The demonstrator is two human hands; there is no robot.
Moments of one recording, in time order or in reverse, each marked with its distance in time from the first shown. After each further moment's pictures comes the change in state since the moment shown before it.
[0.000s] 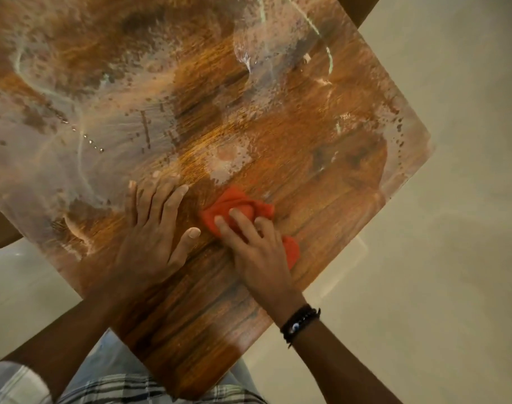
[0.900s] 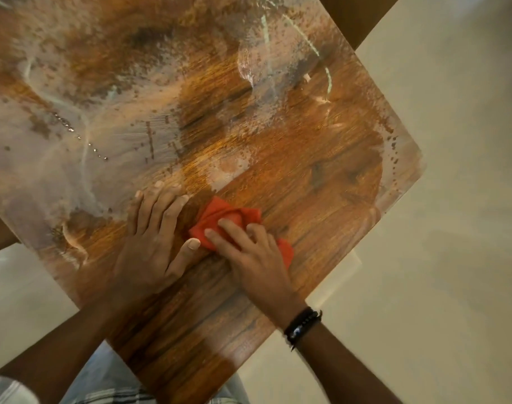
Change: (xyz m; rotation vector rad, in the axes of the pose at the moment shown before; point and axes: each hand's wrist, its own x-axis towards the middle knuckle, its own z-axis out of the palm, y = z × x) left_hand -0.001 0.001 -0.003 -0.066 -0.009 -0.011; right_hand 0.015 0.007 -0.013 -0.017 -0.066 -0.166
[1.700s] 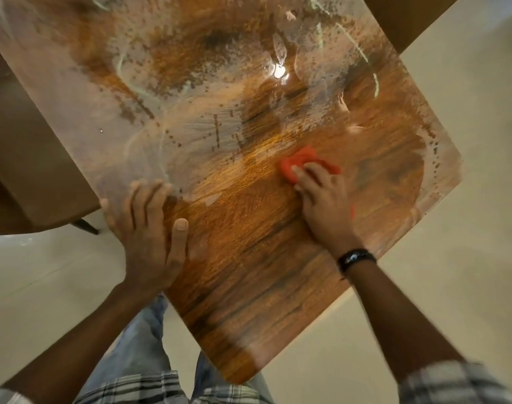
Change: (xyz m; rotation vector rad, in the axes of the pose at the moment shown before) left_hand -0.058 -0.054 -0.026 -0.128 0.341 -0.324; right_hand 0.058 0.048 -0.005 -0.067 0.166 0.241
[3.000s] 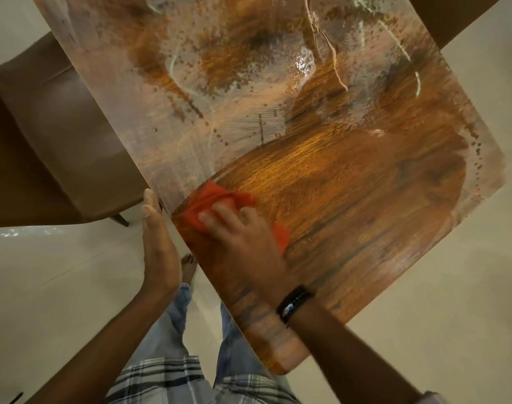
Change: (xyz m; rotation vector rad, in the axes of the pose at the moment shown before) left_hand -0.006 -0.027 -0.038 -0.945 -0.036 -0.611; right_hand -0.040 -0.203 0.027 0.184 -0.179 -0.344
